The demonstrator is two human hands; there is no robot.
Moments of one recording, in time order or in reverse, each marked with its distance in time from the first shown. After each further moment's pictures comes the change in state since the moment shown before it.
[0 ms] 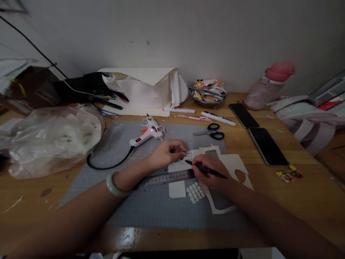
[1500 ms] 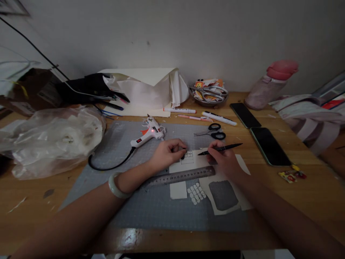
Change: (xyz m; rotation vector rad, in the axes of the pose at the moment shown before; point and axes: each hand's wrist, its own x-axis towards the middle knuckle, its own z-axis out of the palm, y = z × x) left_hand -0.001 -0.003 0.007 0.127 0.226 -0.009; right_hand 0.013 0.021 -0.012 0.648 0.242 0.759
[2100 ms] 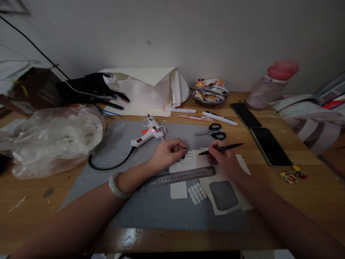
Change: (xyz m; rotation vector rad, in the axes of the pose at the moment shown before) left_hand -0.001 0.001 0.000 -0.015 0.022 0.004; right_hand 0.001 0.002 0.000 0.019 0.019 0.016
